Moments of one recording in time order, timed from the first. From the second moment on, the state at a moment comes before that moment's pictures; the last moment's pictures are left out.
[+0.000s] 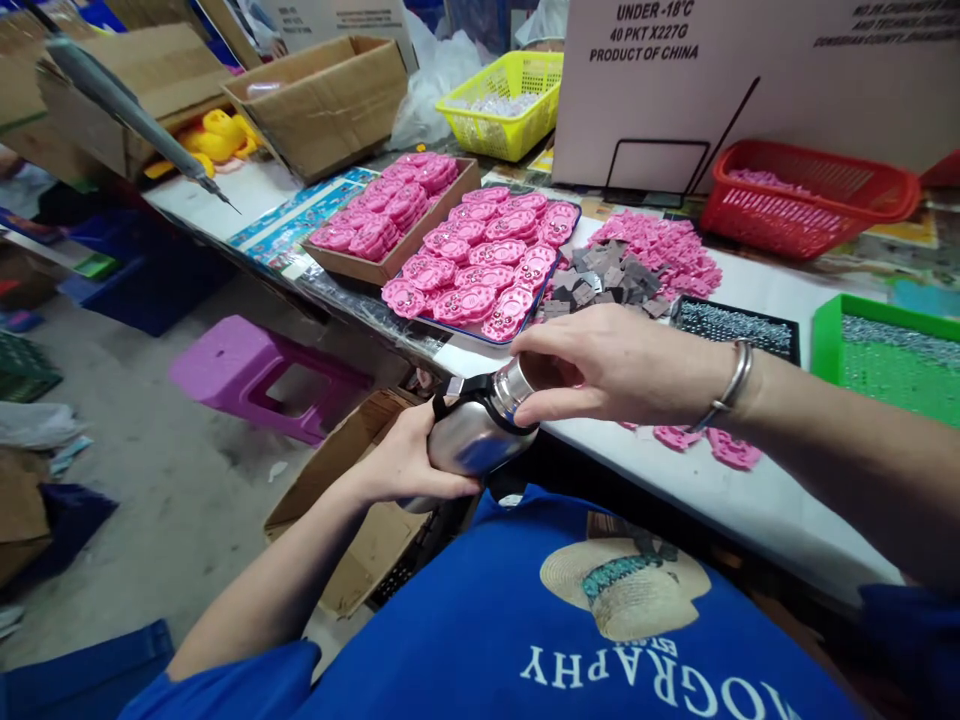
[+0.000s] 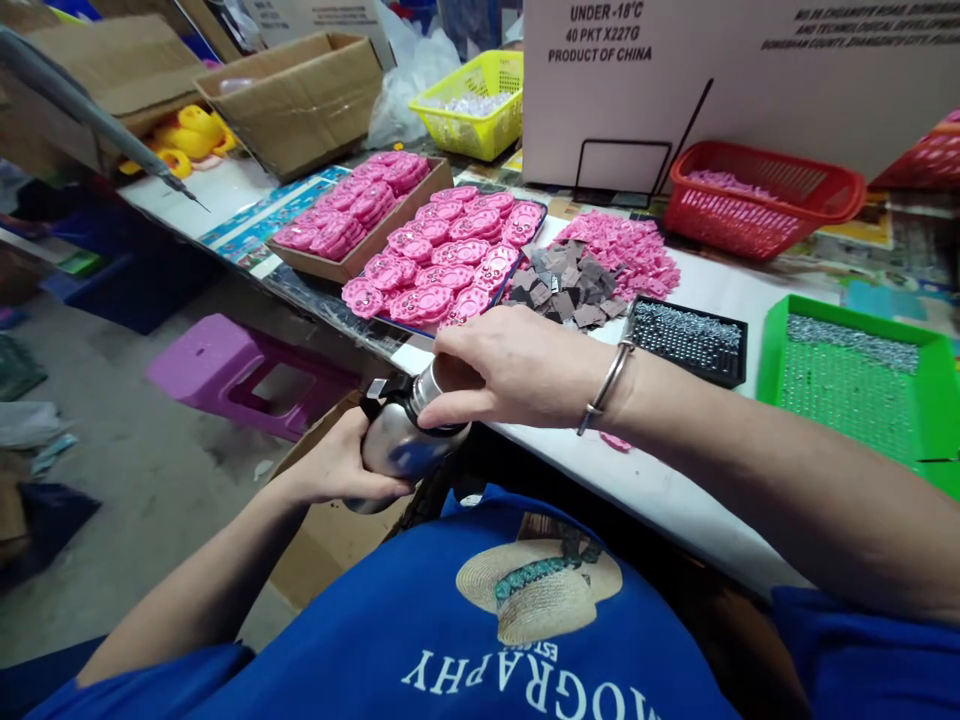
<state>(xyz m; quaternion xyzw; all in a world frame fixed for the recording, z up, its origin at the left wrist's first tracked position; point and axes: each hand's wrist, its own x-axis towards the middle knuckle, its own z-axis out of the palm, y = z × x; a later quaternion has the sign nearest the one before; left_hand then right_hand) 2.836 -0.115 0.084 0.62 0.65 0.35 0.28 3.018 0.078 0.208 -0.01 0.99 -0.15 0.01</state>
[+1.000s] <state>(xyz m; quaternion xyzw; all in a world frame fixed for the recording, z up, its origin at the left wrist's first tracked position) 2.808 -0.107 0.085 0.62 0.66 0.32 0.28 3.010 0.103 0.207 -0.07 0.97 -0.20 -0.11</state>
